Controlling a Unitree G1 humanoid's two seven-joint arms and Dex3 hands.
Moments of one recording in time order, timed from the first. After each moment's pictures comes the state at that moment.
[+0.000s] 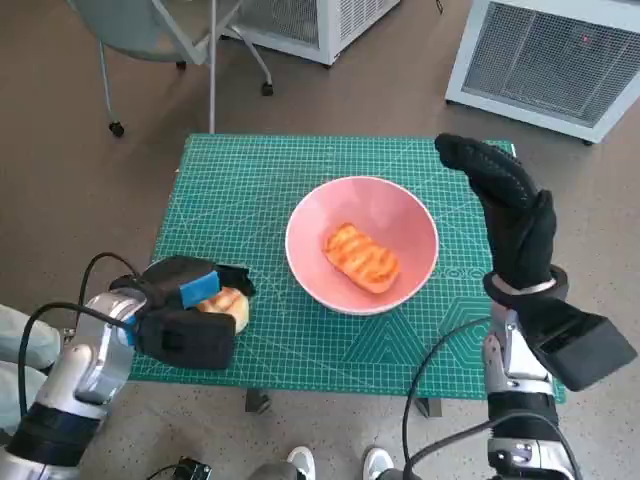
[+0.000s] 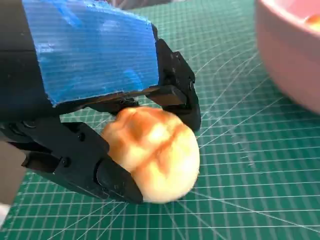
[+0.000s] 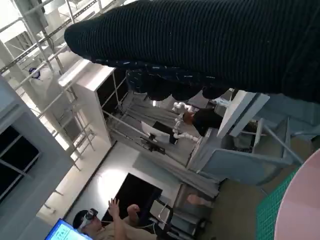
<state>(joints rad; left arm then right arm) -0.38 0.72 -0.25 0.14 0.53 -0.07 -0.54 -0.58 -0.15 -0.11 0.49 0.25 -0.79 0.41</state>
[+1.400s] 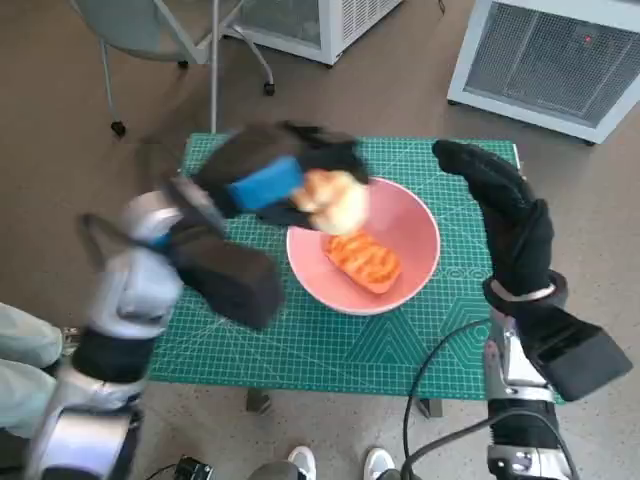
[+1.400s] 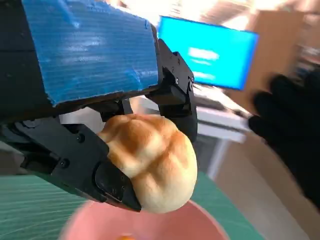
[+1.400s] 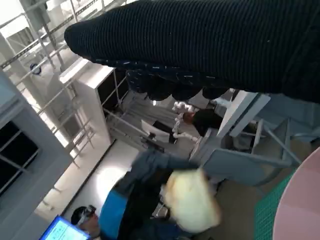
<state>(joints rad) -0.90 0.40 -0.29 0.25 0.44 -0.25 -0.40 -0.54 -0.14 -0.11 0.43 0.22 -0.78 0.38</state>
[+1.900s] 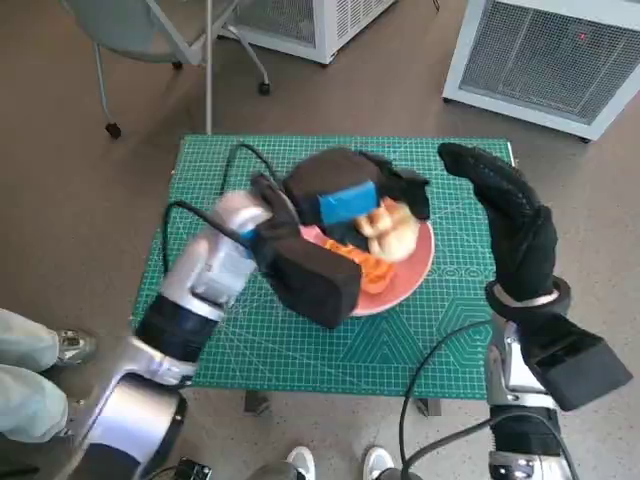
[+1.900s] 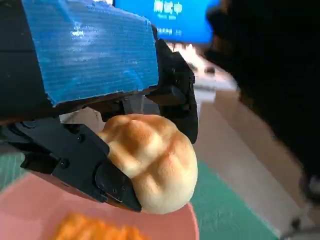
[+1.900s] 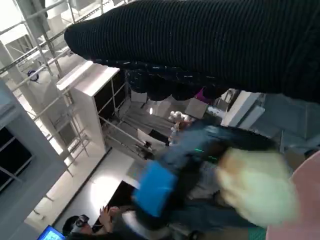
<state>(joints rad) -0.96 0.28 -0.40 0.53 0.50 -0.34 -0.38 -0.51 -0.14 -0.11 0.39 0.19 -0.78 0.34</state>
